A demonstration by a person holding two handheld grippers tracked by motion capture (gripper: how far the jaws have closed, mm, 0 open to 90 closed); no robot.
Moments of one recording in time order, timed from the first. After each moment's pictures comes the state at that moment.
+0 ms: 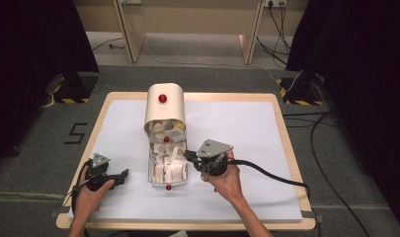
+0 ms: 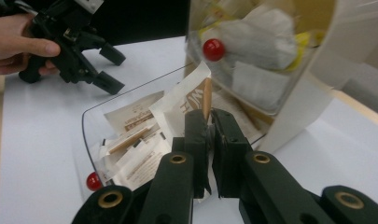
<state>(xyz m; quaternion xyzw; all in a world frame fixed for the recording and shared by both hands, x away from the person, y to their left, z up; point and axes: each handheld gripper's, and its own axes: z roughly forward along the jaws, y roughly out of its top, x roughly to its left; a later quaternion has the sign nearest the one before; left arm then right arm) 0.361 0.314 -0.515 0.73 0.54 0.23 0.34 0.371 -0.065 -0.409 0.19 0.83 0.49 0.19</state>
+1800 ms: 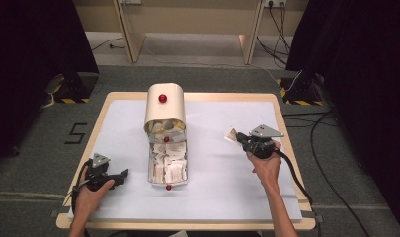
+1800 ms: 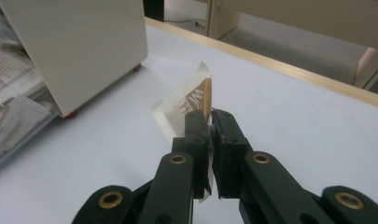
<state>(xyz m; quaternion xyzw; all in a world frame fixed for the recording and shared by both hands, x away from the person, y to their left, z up) 0.361 0.314 -0.515 0.73 0.54 0.23 0.34 0.428 -0.195 -0.433 0.38 0.77 0.45 0.25</state>
